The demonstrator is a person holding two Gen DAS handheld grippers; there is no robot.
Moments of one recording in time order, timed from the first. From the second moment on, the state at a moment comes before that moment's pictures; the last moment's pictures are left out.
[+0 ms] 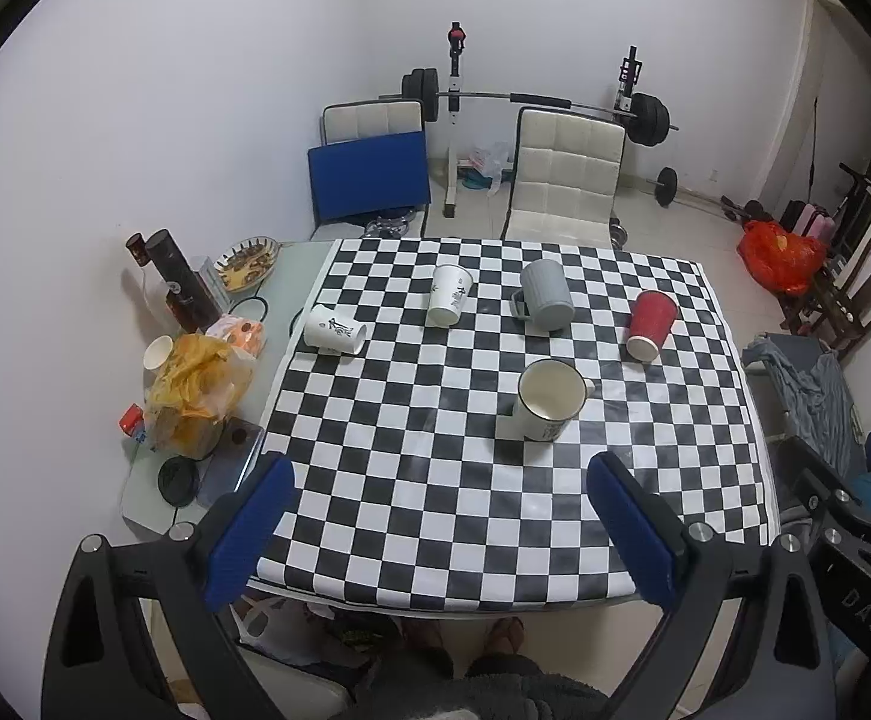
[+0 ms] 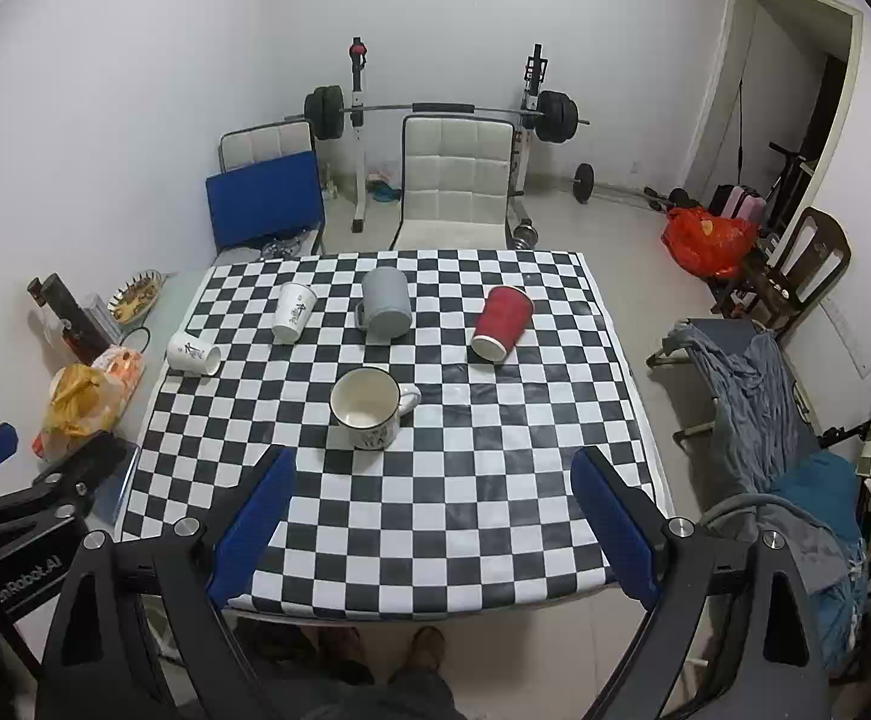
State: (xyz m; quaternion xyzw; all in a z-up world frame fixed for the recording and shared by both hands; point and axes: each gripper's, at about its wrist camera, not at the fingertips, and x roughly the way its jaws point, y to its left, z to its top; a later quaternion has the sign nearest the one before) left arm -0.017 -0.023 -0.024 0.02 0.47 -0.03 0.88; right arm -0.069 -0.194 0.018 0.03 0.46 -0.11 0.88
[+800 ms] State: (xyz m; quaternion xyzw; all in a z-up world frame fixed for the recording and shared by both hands) left arm -0.020 -0.019 -0.018 0.02 0.47 -0.02 0.88; right arm -0.070 -0.194 0.022 0.03 0.46 -0.10 0.88
